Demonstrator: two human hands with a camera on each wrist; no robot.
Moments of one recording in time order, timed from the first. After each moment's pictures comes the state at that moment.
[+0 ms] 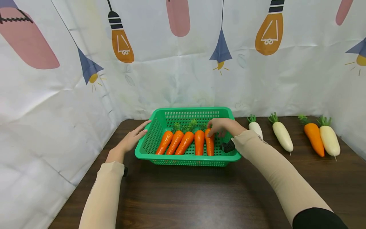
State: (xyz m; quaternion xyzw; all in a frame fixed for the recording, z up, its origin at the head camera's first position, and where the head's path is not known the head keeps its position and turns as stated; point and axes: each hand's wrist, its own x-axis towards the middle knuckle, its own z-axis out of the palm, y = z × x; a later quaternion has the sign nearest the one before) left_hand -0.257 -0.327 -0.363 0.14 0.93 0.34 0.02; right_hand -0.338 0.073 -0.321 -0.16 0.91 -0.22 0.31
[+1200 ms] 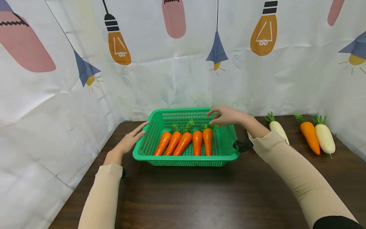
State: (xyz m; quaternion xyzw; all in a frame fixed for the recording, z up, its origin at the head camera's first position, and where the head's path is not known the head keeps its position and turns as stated) left_hand -0.255 -0.325 -0.364 0.14 0.93 0.34 0.02; right_hand -0.305 0.117 -0.273 -0.29 0.90 -0.30 0.16
